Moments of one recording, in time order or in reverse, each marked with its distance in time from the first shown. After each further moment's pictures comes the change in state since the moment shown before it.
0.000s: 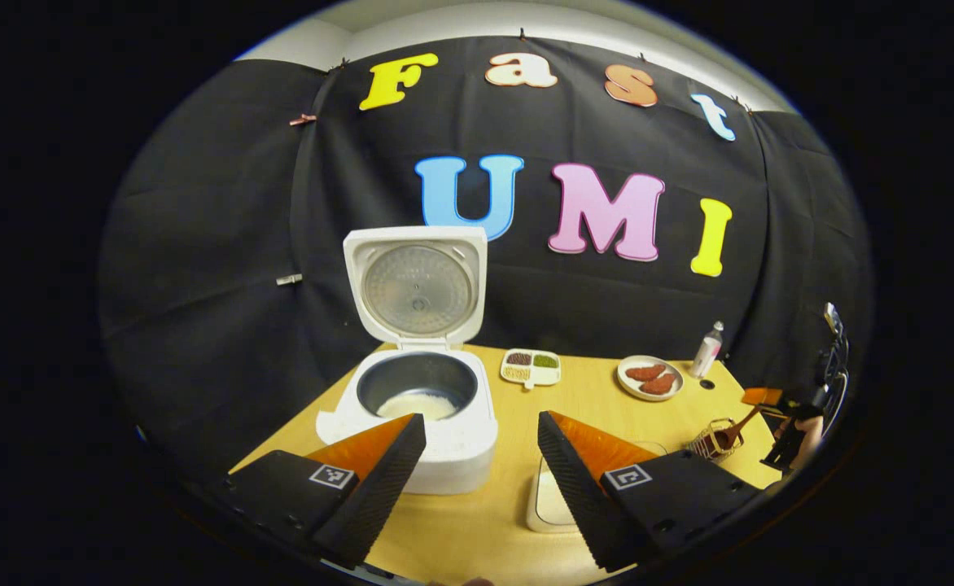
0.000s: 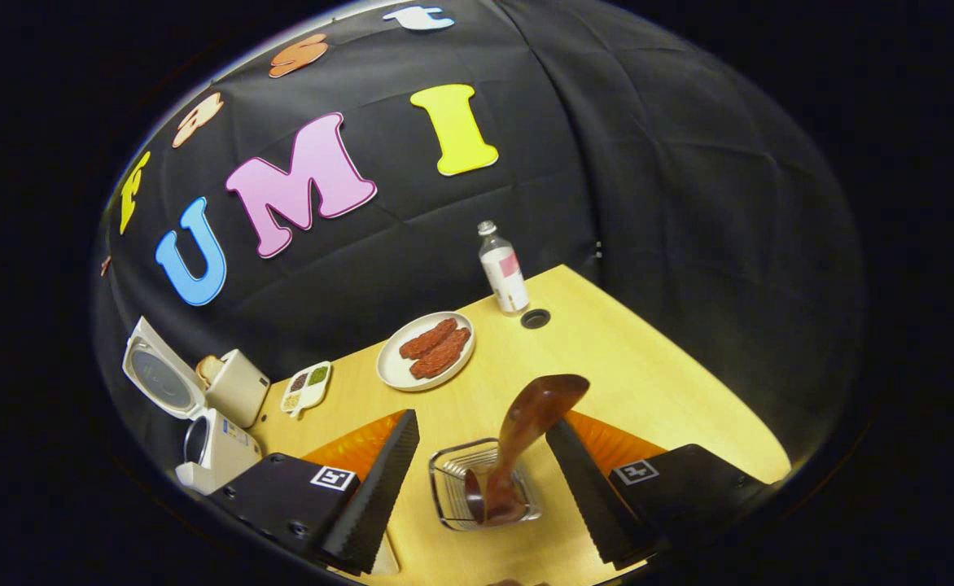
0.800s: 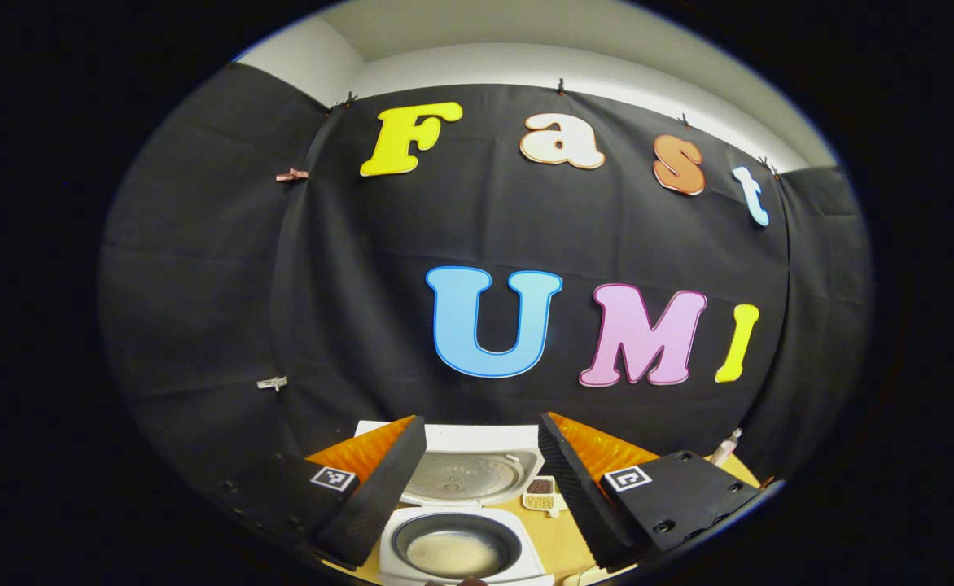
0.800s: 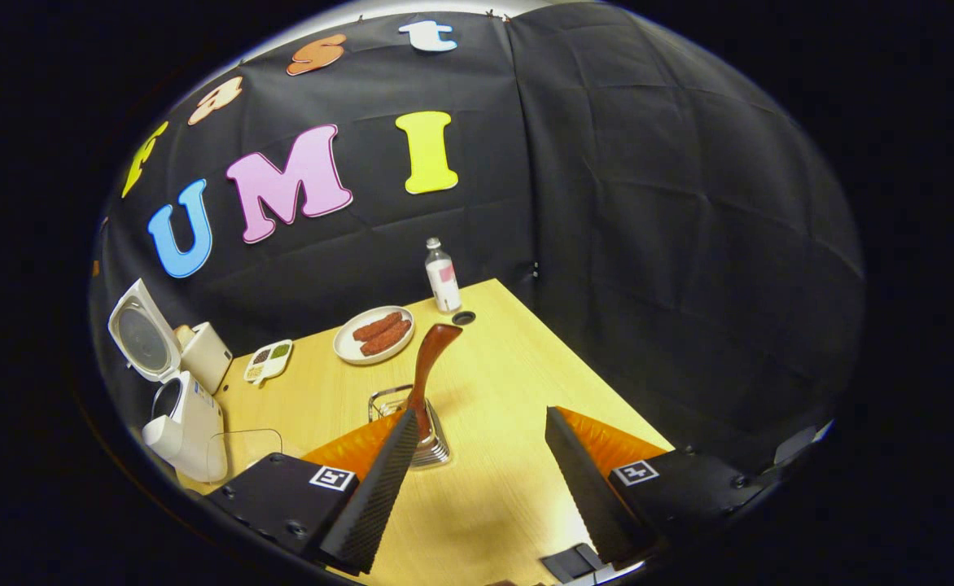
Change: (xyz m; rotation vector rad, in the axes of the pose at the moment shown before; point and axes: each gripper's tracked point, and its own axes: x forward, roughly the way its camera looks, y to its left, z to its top) left arm 0.144 0.086 0.254 -0.058 -0.251 -0.075; right arm -0.126 -0.049 -0.020 -0.070 0.003 -0.142
